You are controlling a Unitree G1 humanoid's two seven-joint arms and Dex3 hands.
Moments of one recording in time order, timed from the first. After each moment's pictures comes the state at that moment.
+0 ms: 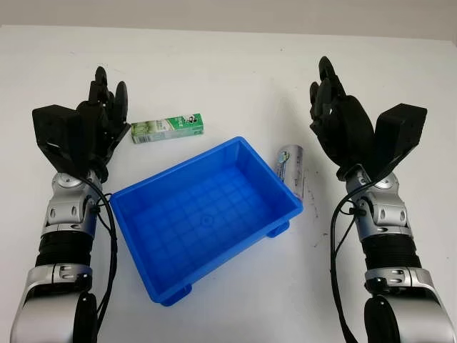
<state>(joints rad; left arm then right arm) -0.64 0.35 0.22 0.52 -0.12 0.04 -0.13 -0.63 -0.26 -0.17 0.44 0.19 0.04 0.25</state>
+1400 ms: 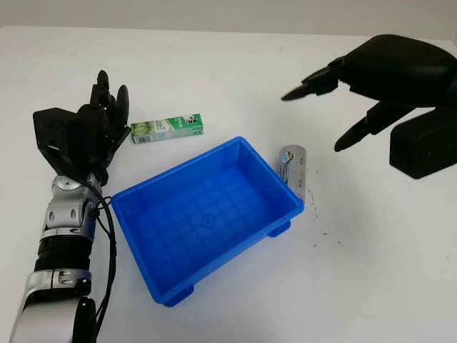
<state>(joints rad) -0.61 0.35 0.21 0.48 -0.12 0.08 -0.13 -0.93 -0.94 0.18 0.49 -0.53 -0.75 0.57</state>
